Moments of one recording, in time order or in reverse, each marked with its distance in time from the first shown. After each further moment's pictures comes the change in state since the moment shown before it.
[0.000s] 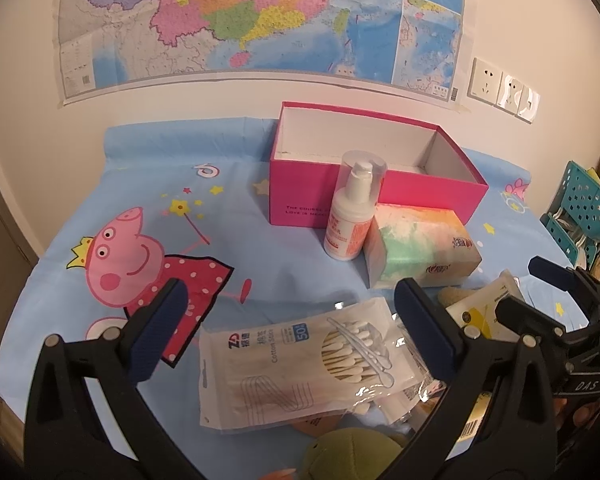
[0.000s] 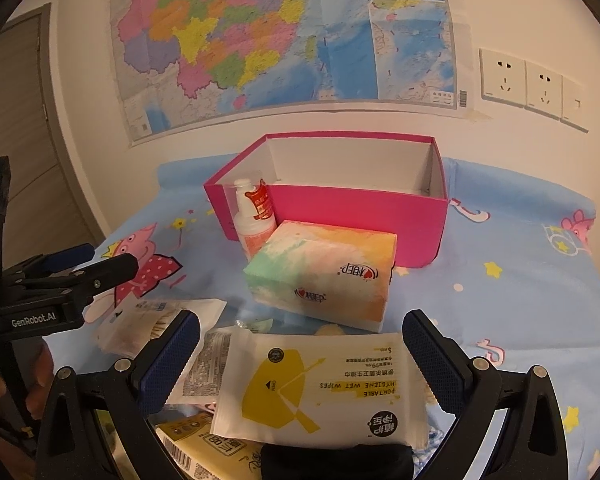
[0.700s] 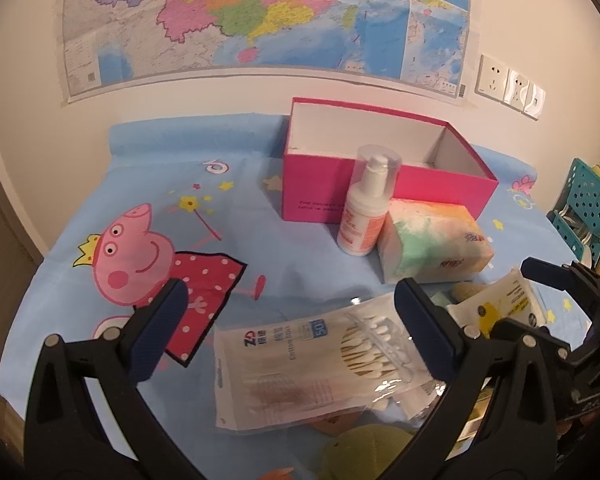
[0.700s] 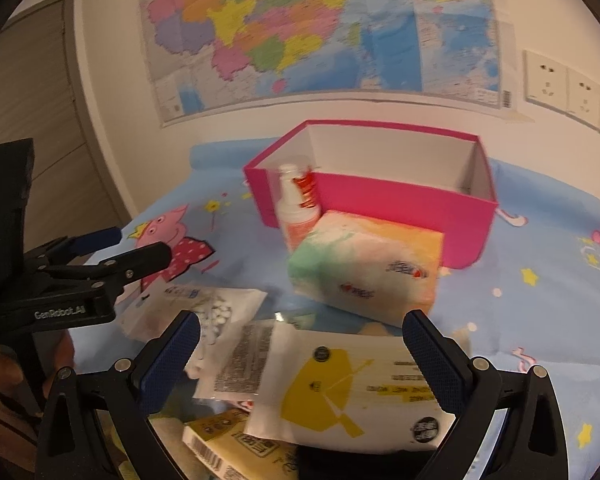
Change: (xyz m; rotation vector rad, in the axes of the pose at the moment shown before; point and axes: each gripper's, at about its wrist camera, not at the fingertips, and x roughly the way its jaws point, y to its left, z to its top) left arm 0.006 0.011 -0.004 0.000 0.011 0.020; right arm 0.013 0.023 0.003 -0.079 0.066 0.127
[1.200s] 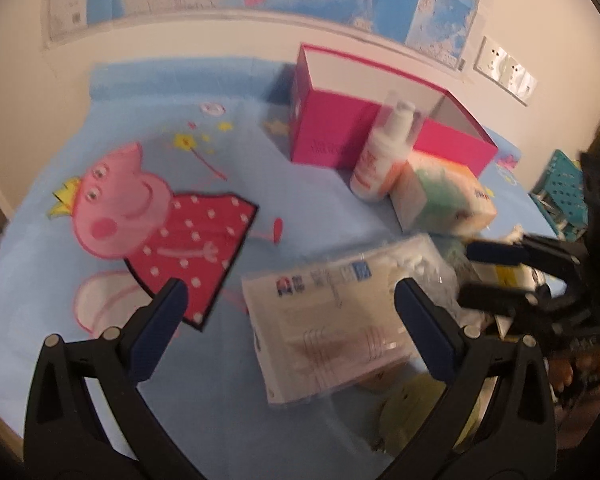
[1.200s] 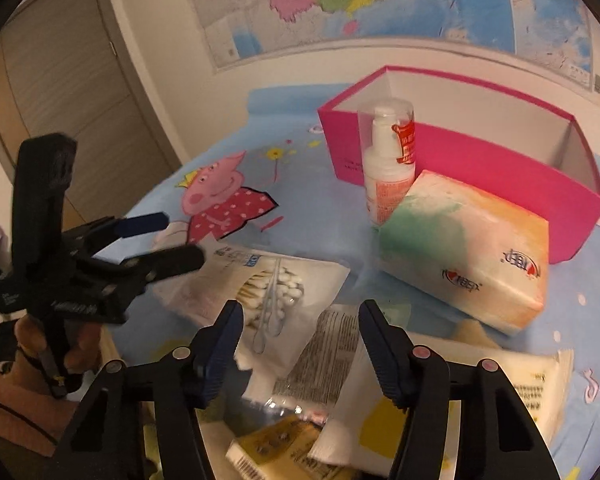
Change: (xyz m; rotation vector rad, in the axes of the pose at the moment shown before) left arm 0.027 0.050 -0.030 -0.041 0.163 -0.172; right arm 0.058 0.026 0.009 -0.072 0.209 0.176
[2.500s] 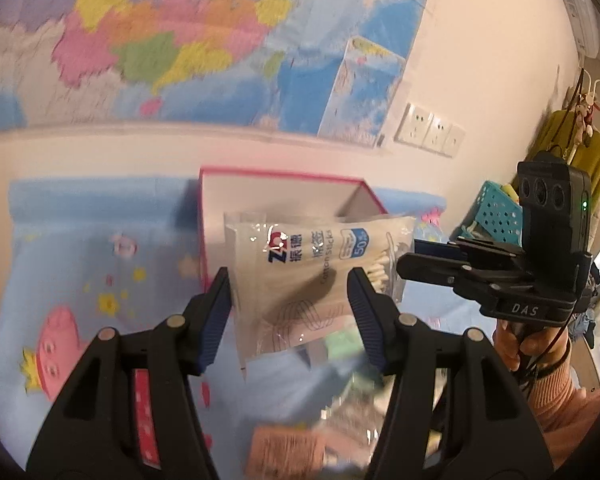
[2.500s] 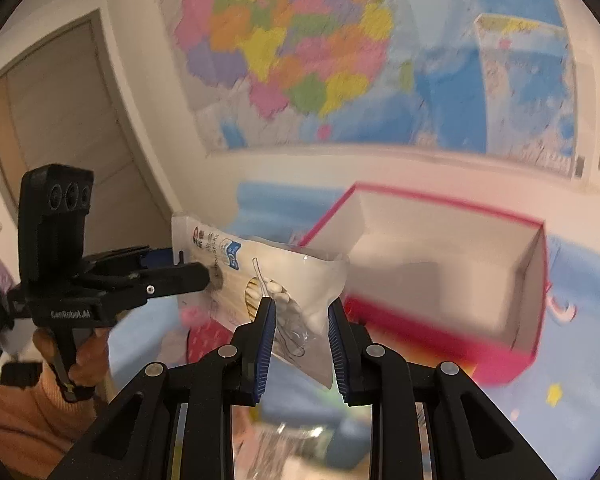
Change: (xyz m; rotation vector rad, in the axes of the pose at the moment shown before) left arm -0.017 -0.041 0.159 0.133 -0.131 -0.240; right arm -0.081 -0.053 0.104 0.040 -0.268 0.003
